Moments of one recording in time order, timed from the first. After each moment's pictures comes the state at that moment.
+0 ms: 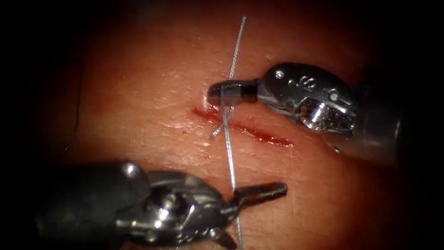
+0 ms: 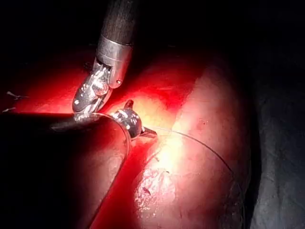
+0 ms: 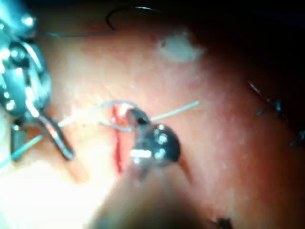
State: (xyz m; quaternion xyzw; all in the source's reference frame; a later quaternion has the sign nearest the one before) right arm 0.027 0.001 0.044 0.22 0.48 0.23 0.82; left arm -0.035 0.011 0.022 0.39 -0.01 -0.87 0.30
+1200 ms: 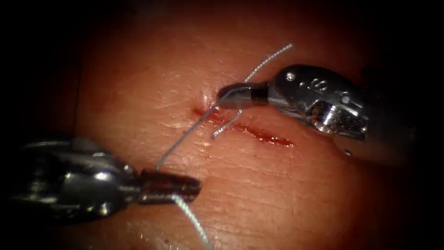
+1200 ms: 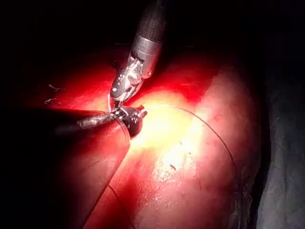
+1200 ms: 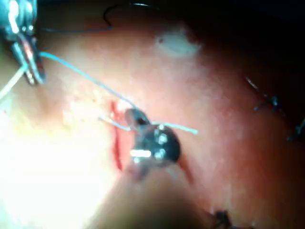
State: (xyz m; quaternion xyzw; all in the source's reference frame) right arm 0.026 0.001 0.043 0.23 0.48 0.23 0.82; left arm -0.025 0.015 0.015 0.42 -0.05 -0.86 0.28
